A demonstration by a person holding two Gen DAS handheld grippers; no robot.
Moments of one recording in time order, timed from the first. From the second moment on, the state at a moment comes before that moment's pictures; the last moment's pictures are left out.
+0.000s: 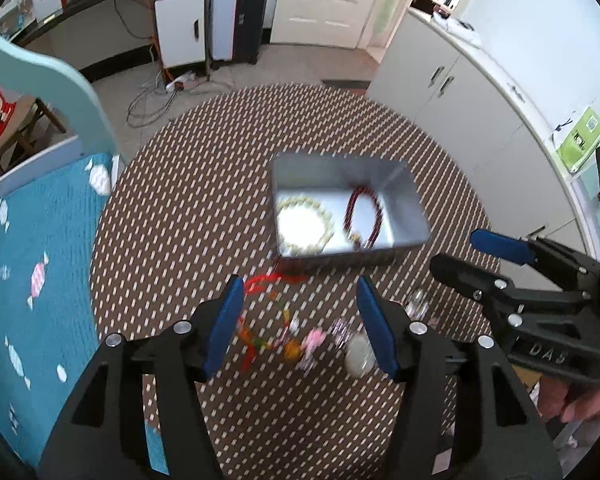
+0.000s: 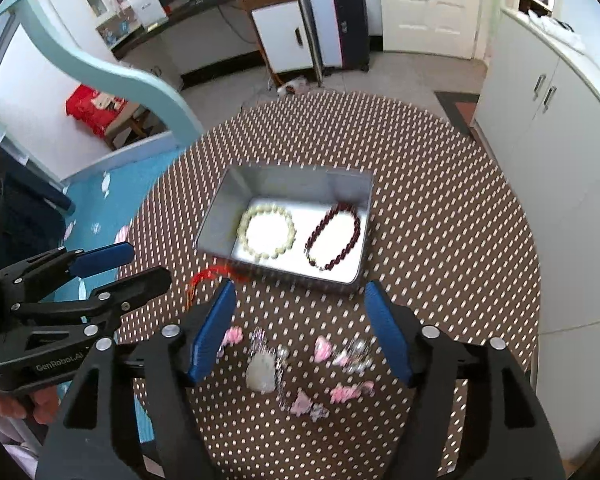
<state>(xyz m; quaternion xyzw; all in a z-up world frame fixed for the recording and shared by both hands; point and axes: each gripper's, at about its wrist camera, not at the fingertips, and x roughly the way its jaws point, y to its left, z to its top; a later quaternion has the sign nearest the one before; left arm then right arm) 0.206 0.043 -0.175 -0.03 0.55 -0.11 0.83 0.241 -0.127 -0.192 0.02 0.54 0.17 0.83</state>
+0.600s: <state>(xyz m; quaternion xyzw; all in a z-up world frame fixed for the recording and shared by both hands) 0.167 0.089 -0.241 -0.06 0.63 -0.08 0.77 0.201 -0.085 -0.263 0.04 0.63 0.21 0.75</state>
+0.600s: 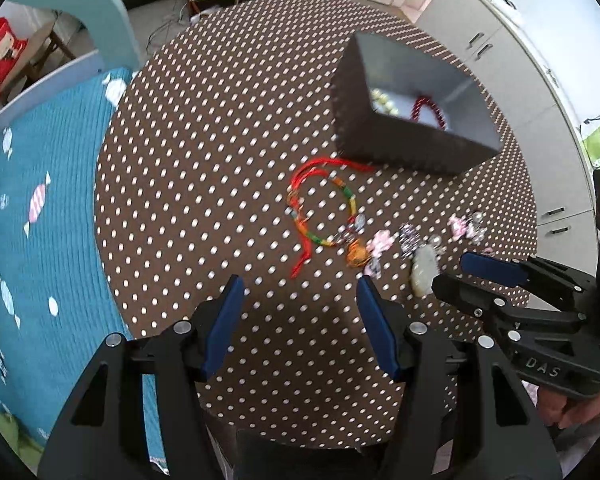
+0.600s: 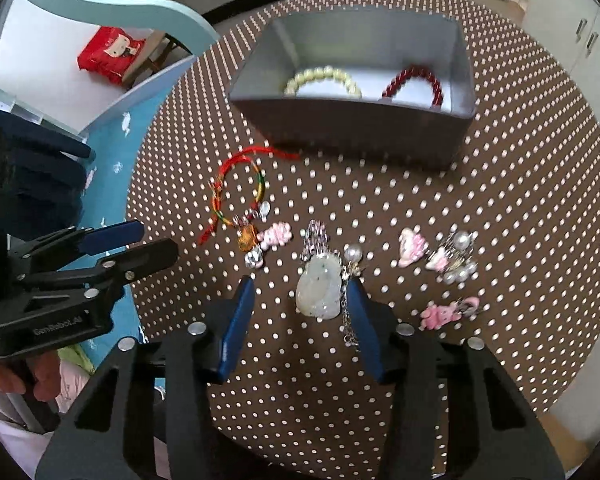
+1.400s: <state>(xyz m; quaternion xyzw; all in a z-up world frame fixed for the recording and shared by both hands) 0.190 0.109 -0.255 -0.08 0.65 -0.09 0.75 0.212 -0.054 -0.289 -0.02 0.63 0.15 0.76</state>
